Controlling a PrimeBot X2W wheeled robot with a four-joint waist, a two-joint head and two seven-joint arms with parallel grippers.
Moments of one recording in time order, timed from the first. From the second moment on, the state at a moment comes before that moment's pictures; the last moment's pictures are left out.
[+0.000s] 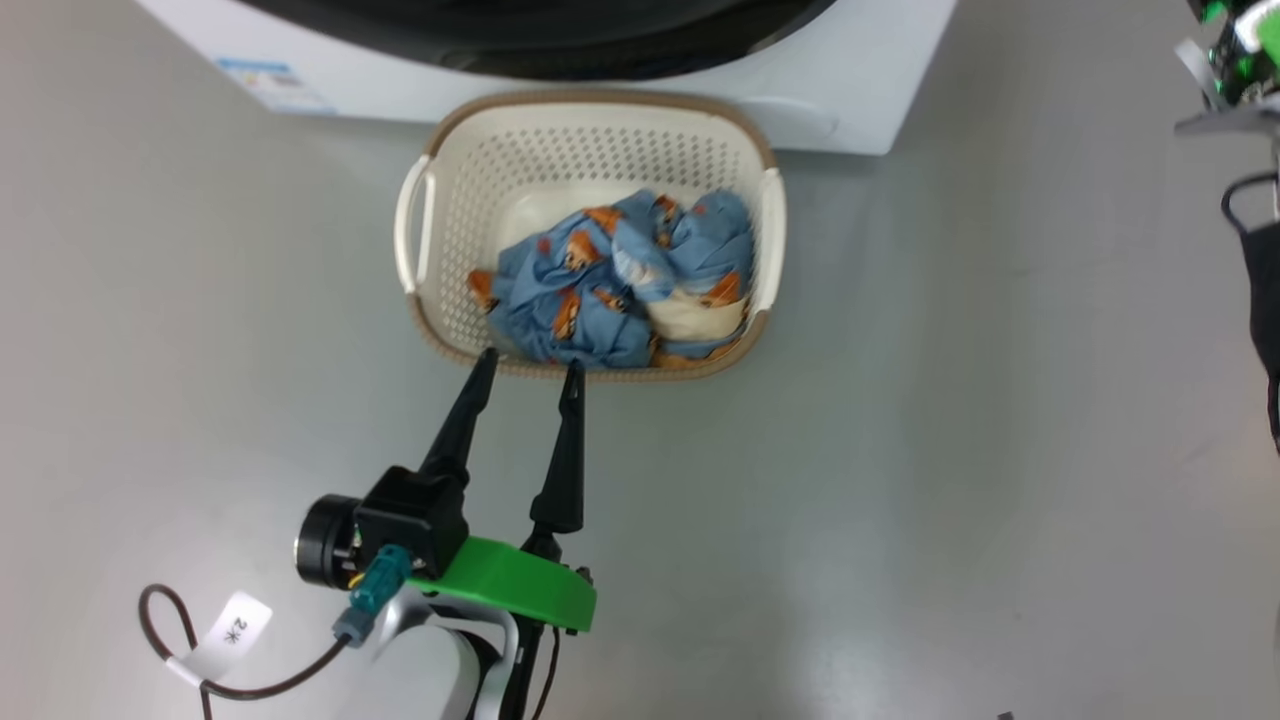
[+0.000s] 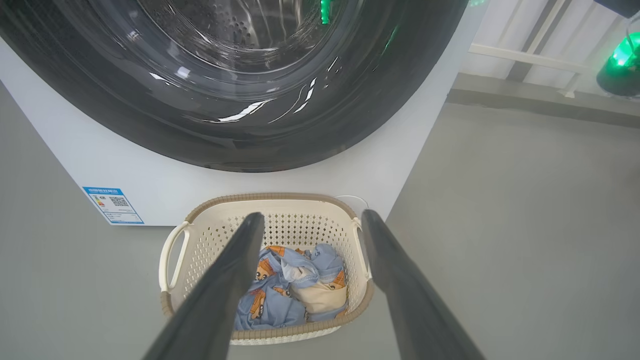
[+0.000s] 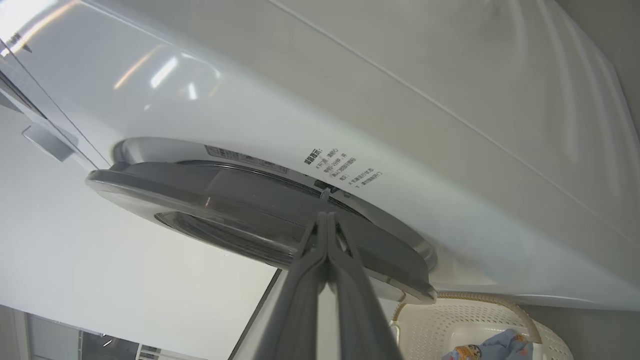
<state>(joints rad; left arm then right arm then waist) -0.33 0.04 -0.48 0.12 -0.34 0.21 -0.26 -1.03 -0.32 0.02 0.48 1.33 0.13 0.44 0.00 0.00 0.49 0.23</state>
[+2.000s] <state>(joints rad) -0.35 0.03 -0.50 0.10 -0.37 0.23 -0.26 -1.40 -0.28 0.09 0.84 1.45 0.13 0.68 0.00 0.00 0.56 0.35</state>
